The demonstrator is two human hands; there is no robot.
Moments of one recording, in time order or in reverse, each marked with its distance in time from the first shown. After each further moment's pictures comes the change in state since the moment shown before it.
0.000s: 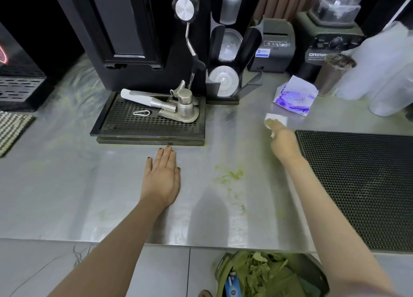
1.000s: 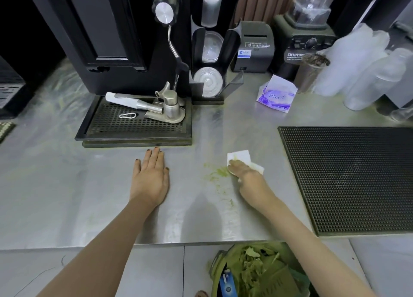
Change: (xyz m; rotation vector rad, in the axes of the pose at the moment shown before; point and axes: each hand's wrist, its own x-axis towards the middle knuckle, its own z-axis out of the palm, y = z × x) left_hand 0.000 -0.001 0.000 -0.004 0.004 0.010; right_hand -0.112 -0.033 0.027 -0.055 -0.232 -0.112
